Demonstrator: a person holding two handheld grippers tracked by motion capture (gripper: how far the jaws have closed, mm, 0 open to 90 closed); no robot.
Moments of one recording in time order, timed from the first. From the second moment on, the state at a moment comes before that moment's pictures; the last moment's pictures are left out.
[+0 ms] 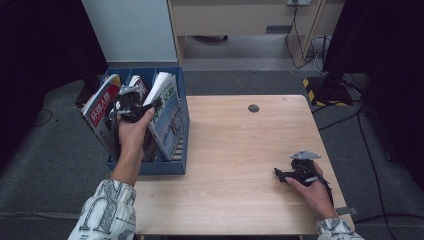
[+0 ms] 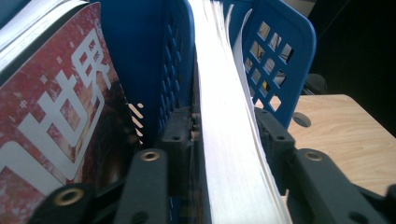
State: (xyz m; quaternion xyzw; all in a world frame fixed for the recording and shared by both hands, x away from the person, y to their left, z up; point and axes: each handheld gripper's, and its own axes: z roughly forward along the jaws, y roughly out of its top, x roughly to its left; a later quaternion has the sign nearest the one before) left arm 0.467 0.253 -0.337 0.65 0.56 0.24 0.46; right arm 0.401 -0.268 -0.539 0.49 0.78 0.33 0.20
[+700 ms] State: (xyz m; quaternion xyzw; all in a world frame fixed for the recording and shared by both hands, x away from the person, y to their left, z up) left arm 0.457 0.258 -0.342 0.67 0.53 0.23 0.46; right arm 0.400 -0.268 -0.539 0.49 0.78 0.33 0.20
